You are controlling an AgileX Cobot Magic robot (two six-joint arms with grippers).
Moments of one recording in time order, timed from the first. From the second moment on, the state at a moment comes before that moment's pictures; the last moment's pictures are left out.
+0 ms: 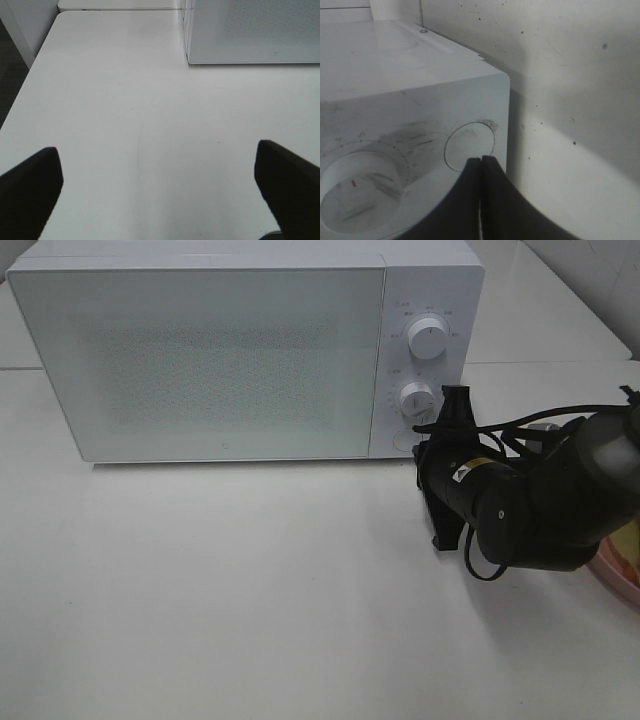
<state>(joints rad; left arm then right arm) -0.01 0.00 -0.52 0.01 1.08 0.00 0.55 2.03 -0.69 0.54 -0.90 1.42</state>
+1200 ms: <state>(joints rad) -0.01 0.00 -0.52 0.01 1.08 0.00 0.51 2.15 -0.85 0.51 -0.88 1.42</state>
